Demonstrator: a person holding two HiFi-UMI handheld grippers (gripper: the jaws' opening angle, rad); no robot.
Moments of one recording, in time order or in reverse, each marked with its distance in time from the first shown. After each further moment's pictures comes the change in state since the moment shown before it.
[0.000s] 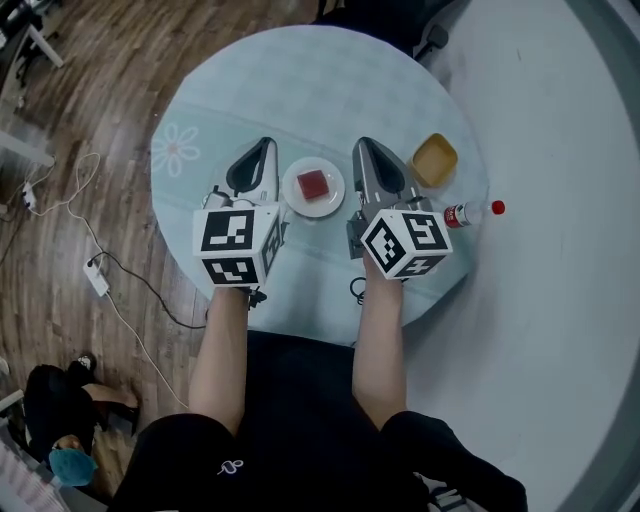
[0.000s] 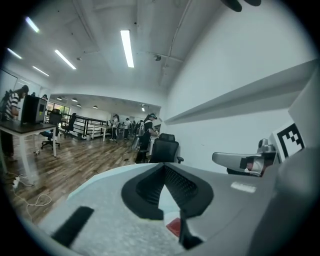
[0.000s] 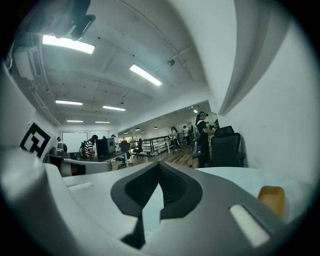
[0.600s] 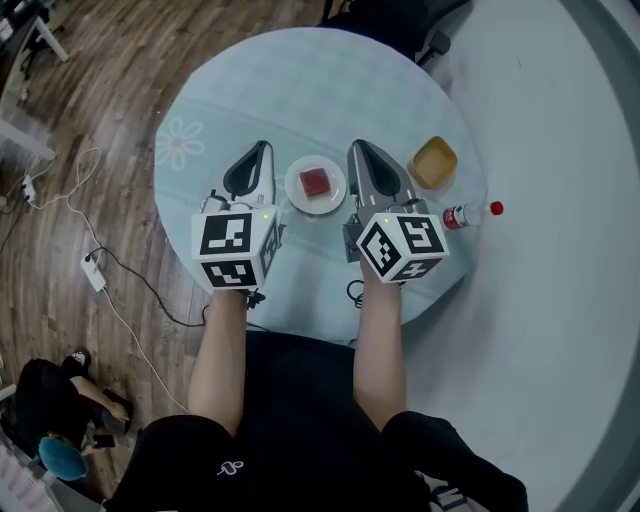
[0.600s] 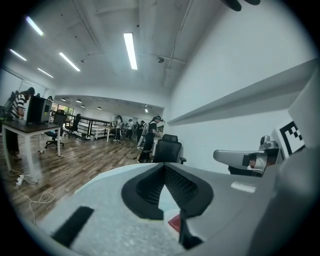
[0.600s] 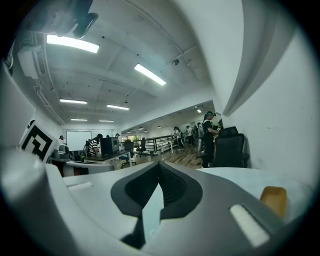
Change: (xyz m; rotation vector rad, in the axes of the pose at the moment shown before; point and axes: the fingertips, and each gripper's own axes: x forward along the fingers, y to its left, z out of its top) left arm -0.022 0.005 -0.003 -0.010 -0.014 0.036; right arm -0.009 0.024 0.002 -0.018 0.011 0.036
